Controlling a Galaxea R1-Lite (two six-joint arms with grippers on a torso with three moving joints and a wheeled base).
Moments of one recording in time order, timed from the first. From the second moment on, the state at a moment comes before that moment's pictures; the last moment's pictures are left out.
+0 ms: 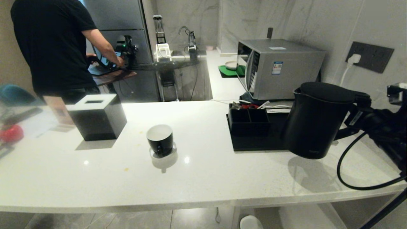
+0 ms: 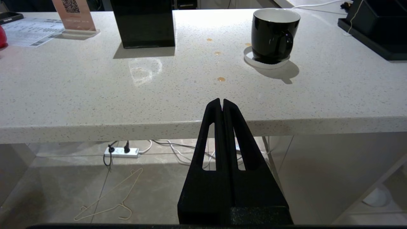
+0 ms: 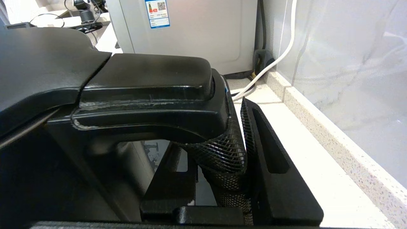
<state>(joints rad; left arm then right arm) 0.00 0.00 0.00 0.00 0.02 -0.01 -0.06 1.70 -0.52 -1.31 -0.13 0.11</state>
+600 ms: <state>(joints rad) 0.00 0.00 0.00 0.00 0.02 -0.01 -0.04 1.70 -0.52 -1.31 -0.13 0.10</state>
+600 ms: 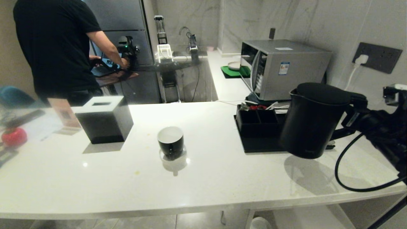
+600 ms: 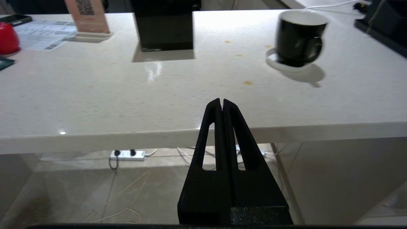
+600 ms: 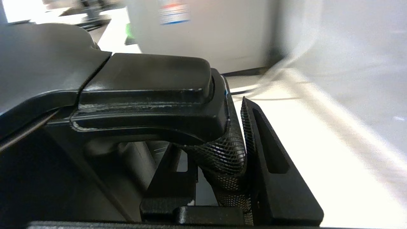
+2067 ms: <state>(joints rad) 0.00 0.00 0.00 0.00 0.02 -0.01 -0.03 1.70 -0.52 -1.31 -0.13 0.10</state>
